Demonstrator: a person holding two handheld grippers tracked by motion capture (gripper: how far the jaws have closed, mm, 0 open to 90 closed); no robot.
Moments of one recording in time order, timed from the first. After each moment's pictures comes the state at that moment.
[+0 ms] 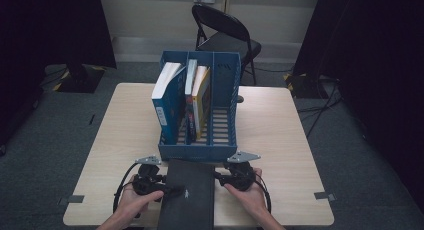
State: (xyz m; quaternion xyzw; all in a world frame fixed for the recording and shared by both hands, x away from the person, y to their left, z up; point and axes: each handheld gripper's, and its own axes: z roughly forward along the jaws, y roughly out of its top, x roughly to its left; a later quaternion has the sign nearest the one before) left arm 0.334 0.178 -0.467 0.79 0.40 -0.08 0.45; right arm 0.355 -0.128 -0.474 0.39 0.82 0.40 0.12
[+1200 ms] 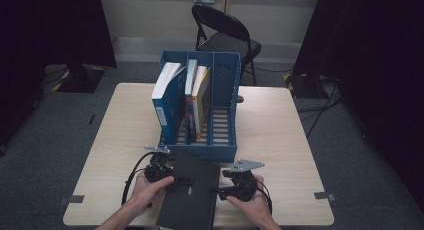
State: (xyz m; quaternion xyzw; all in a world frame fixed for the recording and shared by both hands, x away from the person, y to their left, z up) left arm 0.367 0.158 -0.470 0.76 0.38 -0.18 0.49; right arm 0.326 -0.131 -0.465 0.35 0.83 0.44 0.06
